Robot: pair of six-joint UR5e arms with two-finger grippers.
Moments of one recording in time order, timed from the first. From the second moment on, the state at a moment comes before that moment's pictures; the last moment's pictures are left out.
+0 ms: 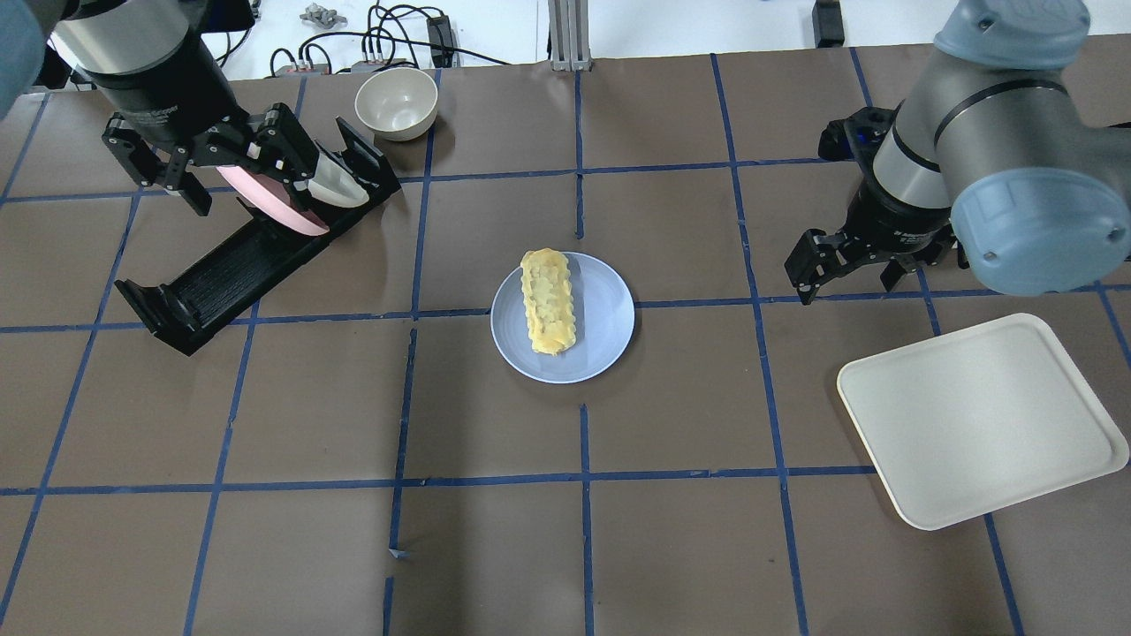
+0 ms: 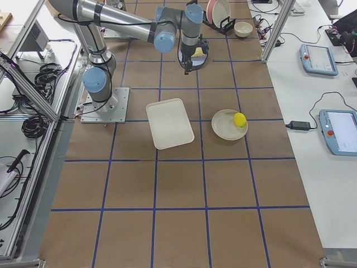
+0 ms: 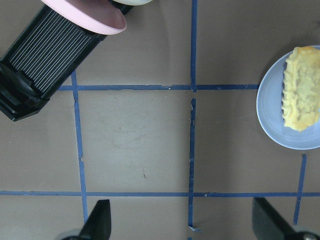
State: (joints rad) left arm -1.50 -1.63 -1.46 -1.70 1.60 0.06; right arm 1.47 -1.58 1.87 -1.76 -1.56 -0.24
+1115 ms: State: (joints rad) left arm -1.51 -1.60 -1.48 -1.69 1.58 0.06; right arm 1.47 -1.63 1.87 -1.72 -1.55 -0.24
